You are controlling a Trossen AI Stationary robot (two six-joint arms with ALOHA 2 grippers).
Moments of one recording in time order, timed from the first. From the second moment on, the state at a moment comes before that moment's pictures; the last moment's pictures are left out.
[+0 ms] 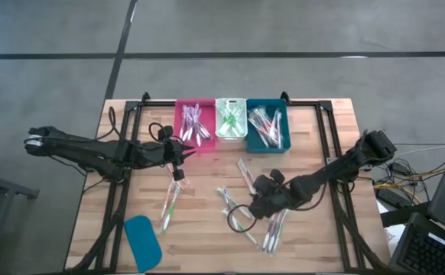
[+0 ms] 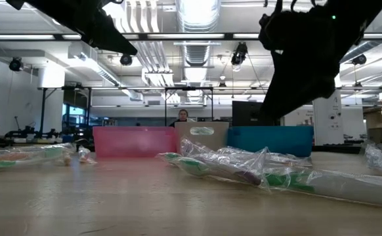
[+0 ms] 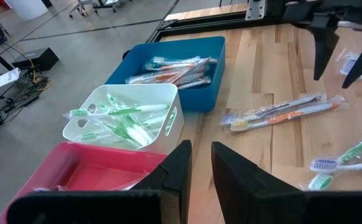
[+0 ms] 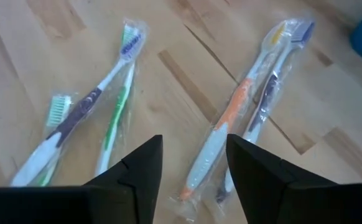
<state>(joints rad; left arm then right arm) -0.12 0.95 0.68 -0.17 -0.49 0.03 0.44 1.64 0.94 -0.41 0.52 0.98</state>
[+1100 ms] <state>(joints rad) -0.12 0.95 0.68 -0.17 -0.49 0.03 0.40 1.85 0.88 -0.18 0.52 0.94</state>
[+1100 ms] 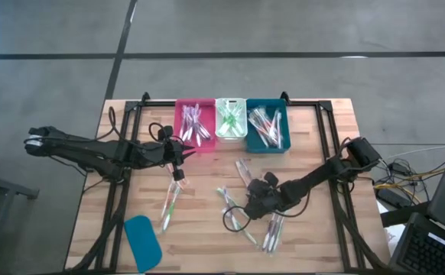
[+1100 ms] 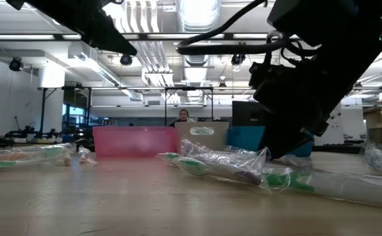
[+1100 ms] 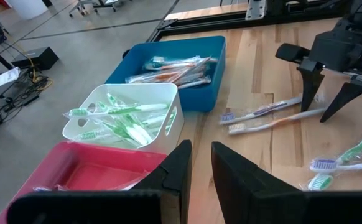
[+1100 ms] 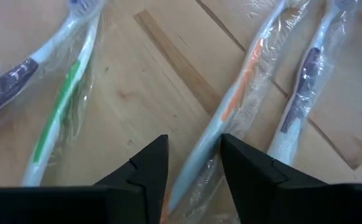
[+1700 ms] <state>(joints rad) -0.12 0.95 0.68 -0.17 -0.49 0.03 0.40 1.85 0.94 -0.22 0.47 0.90</state>
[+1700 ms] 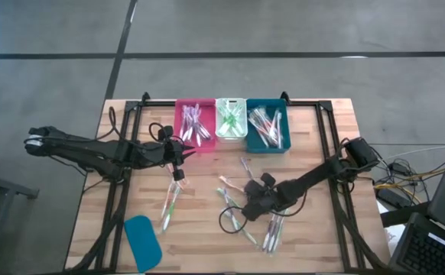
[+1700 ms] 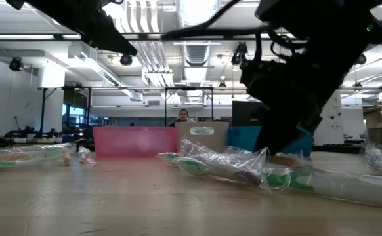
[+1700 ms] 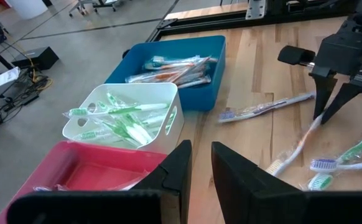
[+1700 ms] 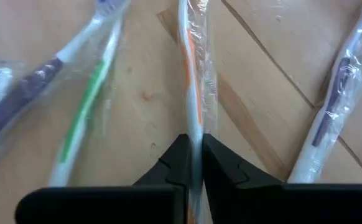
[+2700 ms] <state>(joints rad) -0.12 0.95 0.68 -0.18 -0.49 0.03 -0.03 1.52 1.31 -1.25 0.65 0.78</state>
